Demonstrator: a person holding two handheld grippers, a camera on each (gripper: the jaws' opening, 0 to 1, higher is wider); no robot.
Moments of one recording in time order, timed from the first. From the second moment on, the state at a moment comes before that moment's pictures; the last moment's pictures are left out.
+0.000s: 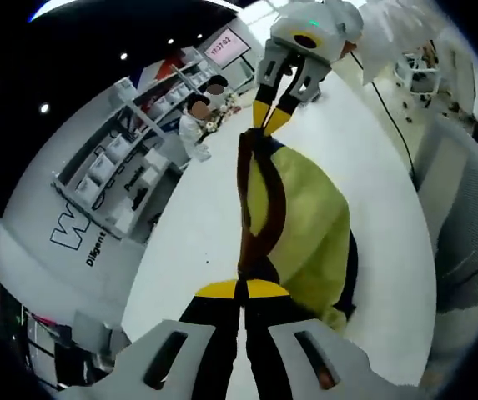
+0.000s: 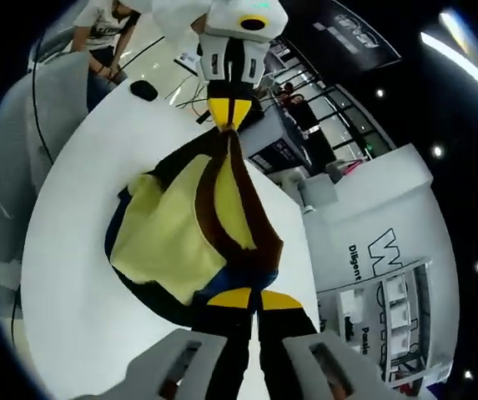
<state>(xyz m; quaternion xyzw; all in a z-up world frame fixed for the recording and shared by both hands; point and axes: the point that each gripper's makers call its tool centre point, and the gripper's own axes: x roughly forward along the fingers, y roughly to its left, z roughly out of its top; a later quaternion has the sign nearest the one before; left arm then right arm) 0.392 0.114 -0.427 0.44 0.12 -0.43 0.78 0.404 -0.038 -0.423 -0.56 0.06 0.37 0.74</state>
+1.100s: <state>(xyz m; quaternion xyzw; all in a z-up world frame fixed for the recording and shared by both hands) 0.333 0.091 -0.311 0.41 0.06 -0.45 0.79 0.346 -0.019 -0.277 -0.54 -0.05 0.35 0.76</state>
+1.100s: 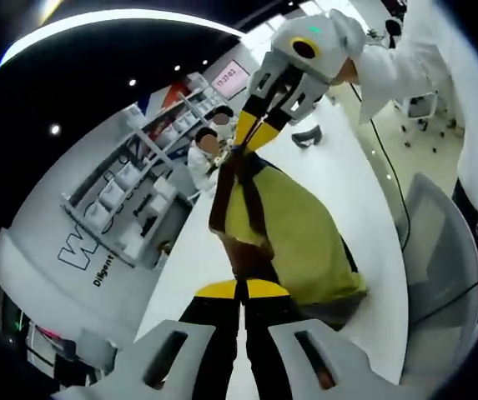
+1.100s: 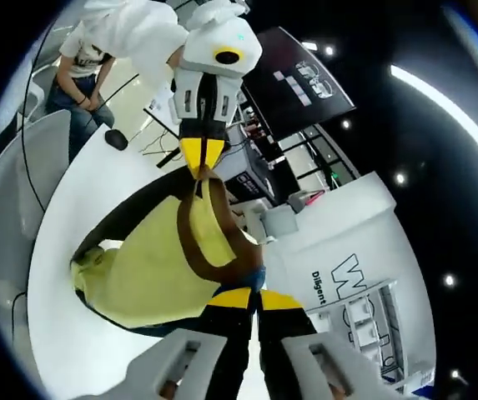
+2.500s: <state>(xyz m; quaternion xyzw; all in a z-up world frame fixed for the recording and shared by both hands) 0.310 0.083 -0.357 0.35 0.15 -0.50 0.78 0.339 -0.046 -0.317 -0.52 0.05 0.39 0.76</state>
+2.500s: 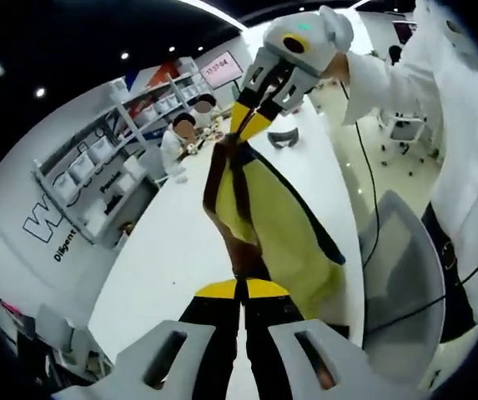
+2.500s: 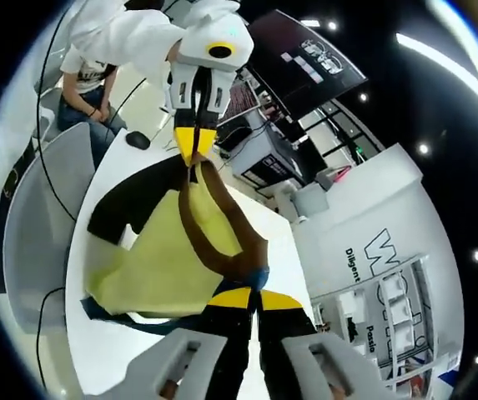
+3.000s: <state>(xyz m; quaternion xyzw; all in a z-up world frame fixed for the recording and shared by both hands) 0.331 0.090 -0.397 0.34 0.19 -0.49 0.78 0.358 -0.059 -0.368 -0.51 0.11 0.40 0.76</state>
